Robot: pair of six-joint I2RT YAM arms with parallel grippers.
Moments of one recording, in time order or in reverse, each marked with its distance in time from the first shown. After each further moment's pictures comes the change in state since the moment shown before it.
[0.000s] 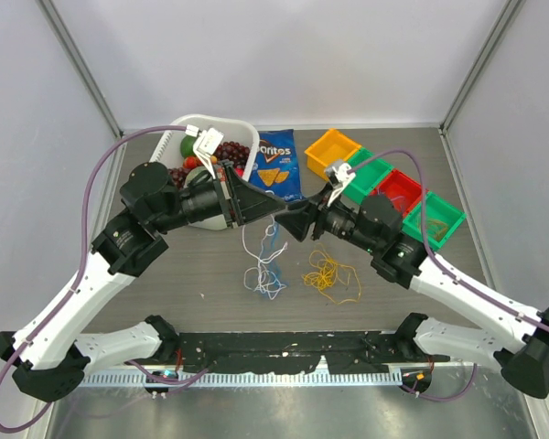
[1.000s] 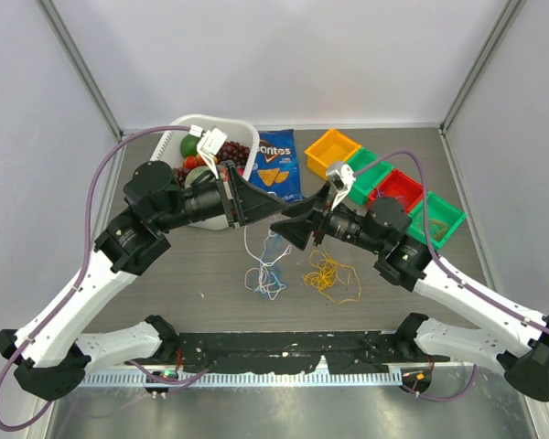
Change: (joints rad) left arm 0.000 0.010 -0.002 -0.001 0.017 -0.004; right arm 0.014 -0.041 -0.009 0.057 -0.137 0.027
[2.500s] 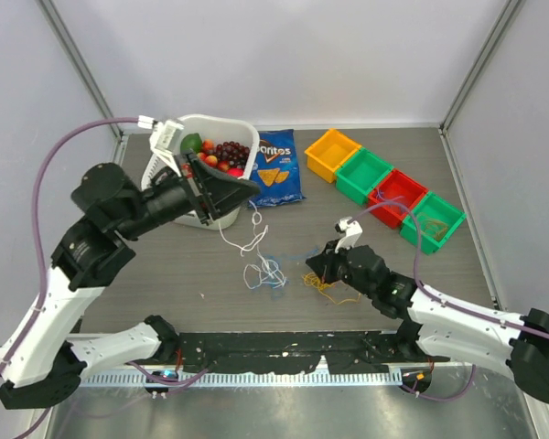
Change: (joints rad) left arm 0.000 -0.046 0.166 -0.173 -0.146 0.143; right arm 0.082 -0.120 -0.485 -0.030 0.451 0.152
